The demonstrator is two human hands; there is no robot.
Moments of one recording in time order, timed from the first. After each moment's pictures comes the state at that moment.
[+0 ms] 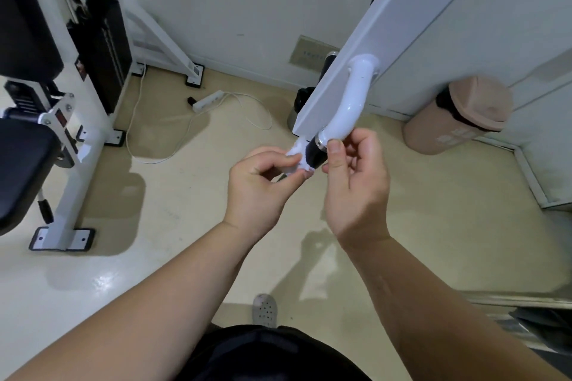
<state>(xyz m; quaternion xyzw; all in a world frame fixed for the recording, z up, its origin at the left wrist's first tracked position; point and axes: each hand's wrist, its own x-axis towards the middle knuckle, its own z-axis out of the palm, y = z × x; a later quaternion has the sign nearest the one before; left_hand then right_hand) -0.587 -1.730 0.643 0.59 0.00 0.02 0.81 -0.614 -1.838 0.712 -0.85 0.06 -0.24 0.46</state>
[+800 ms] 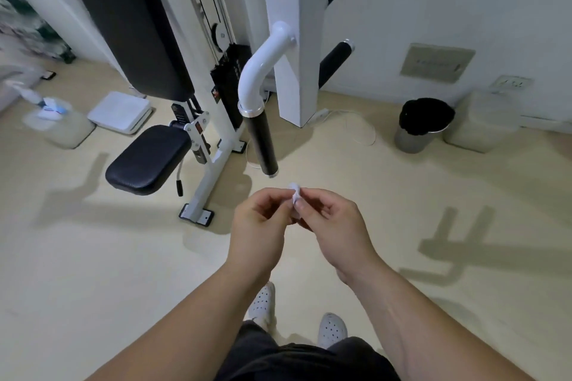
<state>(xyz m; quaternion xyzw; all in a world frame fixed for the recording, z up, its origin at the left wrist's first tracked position) -0.688 -1.830 0.659 0.69 0.22 0.03 0.69 -0.658 -1.952 0.639 -0.68 0.01 0.16 0.72</state>
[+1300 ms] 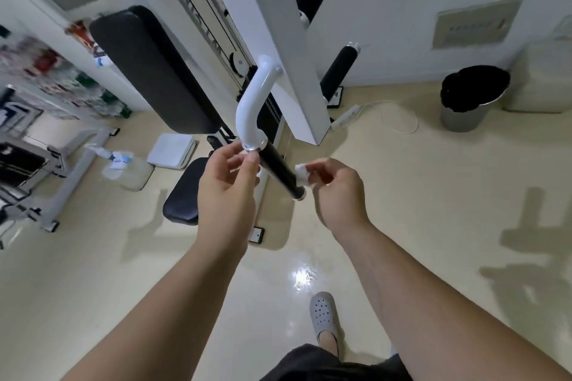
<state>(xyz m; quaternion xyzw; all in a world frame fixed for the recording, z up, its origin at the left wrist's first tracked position) -0.633 -1.790 0.728 0.77 0.22 0.15 0.58 -0.586 -1.909 0.624 -0.71 0.07 0.07 0.70</state>
